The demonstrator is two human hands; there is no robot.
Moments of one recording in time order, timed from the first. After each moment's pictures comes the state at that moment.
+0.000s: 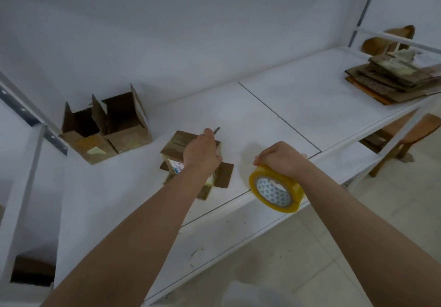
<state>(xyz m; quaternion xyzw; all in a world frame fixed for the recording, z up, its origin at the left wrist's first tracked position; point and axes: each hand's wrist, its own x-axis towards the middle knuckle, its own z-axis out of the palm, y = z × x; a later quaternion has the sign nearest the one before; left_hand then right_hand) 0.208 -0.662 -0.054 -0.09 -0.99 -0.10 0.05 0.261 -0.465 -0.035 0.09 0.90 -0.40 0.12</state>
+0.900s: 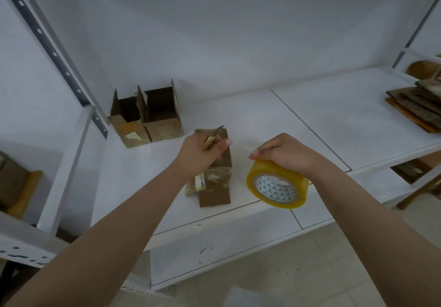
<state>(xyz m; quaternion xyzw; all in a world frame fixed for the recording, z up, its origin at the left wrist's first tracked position) 0.254 -0.745 -0.015 -0.10 -0.90 -0.42 0.05 0.258 -0.519 0.016 -0.06 0.88 -0.45 0.16</state>
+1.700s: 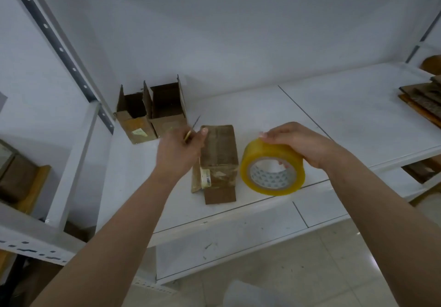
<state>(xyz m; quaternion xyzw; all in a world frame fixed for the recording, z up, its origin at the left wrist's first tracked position) 0.273 -0.773 -0.005 0.06 -0.90 -0.42 0.15 0.242 -0.512 0.018 -0.10 0.82 -0.54 0.18</state>
